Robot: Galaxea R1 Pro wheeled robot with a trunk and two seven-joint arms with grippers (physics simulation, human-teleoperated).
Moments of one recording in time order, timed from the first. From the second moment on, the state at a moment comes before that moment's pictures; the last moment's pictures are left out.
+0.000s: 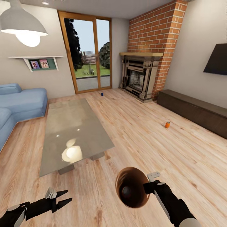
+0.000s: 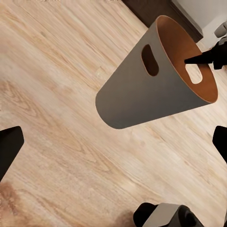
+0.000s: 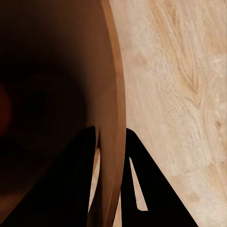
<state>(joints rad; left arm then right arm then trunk) -0.47 0.31 0.28 -0.39 -0.02 -0.09 -1.33 -0.47 -0.04 0.13 -0.79 0.08 0.51 0.07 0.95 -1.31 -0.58</state>
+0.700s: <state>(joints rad) -0.47 0.31 0.28 -0.39 -0.02 -0.09 -1.33 -0.47 -0.04 0.13 -0.79 0.08 0.51 0.07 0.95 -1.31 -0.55</state>
